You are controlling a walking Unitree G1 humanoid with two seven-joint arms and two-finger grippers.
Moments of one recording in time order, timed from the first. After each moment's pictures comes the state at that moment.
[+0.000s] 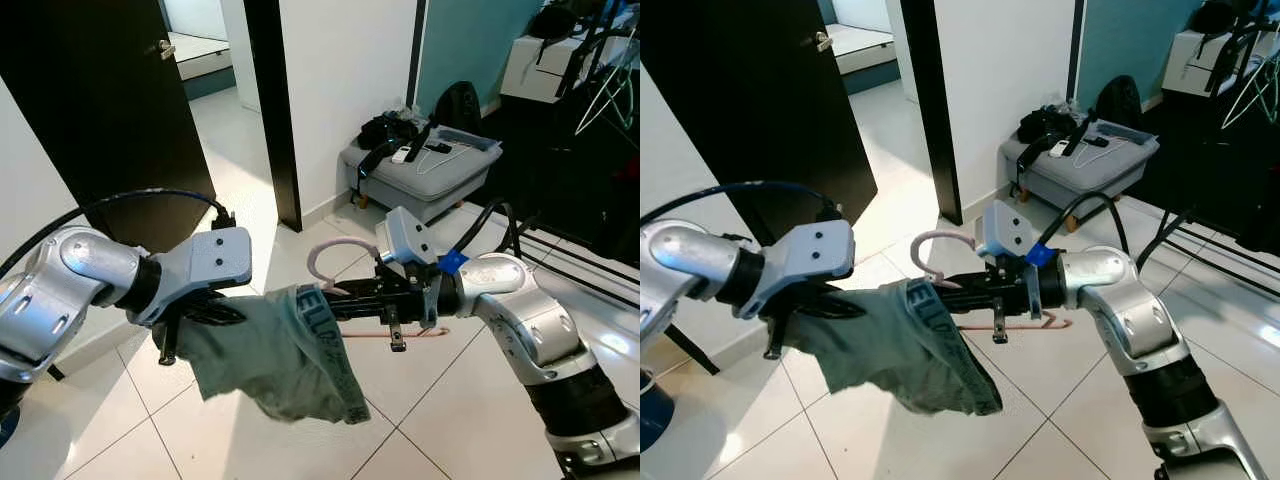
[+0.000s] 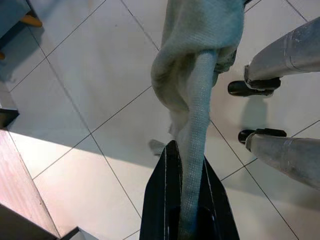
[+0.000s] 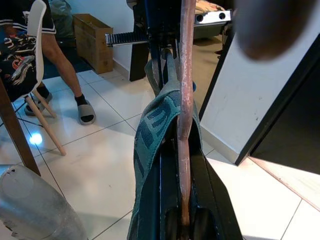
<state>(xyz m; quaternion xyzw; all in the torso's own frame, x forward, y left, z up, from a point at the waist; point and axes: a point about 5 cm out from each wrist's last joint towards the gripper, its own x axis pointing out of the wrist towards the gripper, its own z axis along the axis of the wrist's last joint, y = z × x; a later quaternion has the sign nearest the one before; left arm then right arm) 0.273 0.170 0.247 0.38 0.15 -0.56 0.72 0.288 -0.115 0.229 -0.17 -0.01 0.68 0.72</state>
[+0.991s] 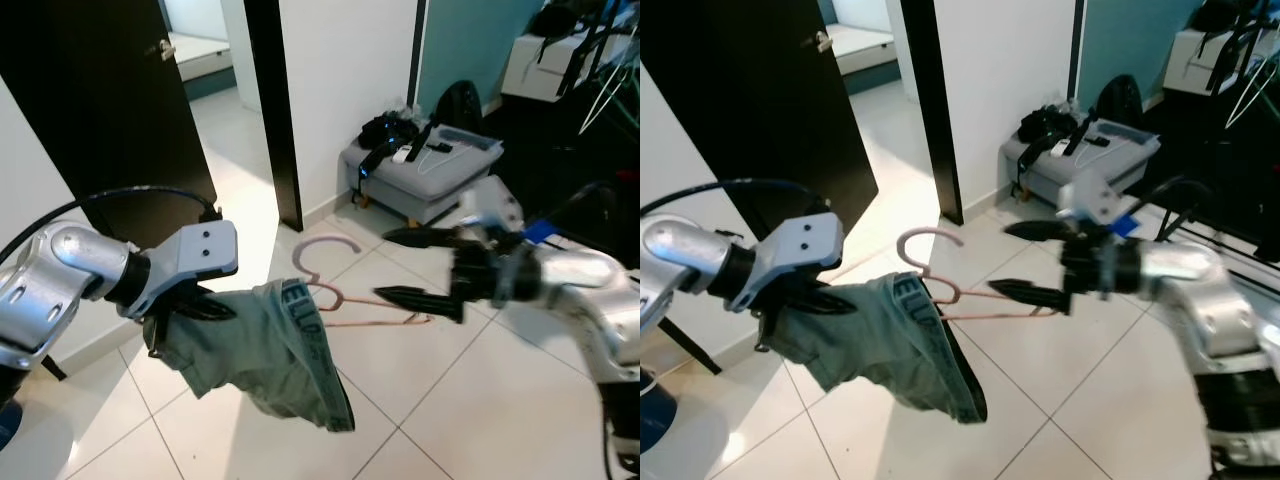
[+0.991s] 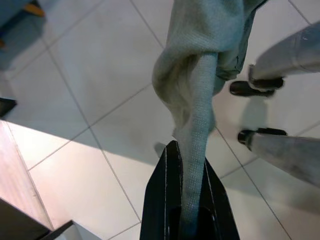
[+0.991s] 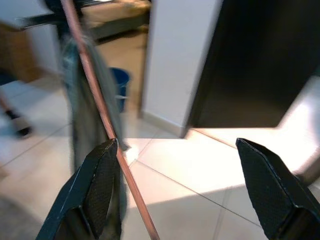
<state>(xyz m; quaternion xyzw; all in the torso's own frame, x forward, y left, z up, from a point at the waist) 0.286 0.188 0.248 0.37 0.16 -0.54 0.74 0.290 -0.211 0.246 -0.15 -0.01 0.52 0.84</state>
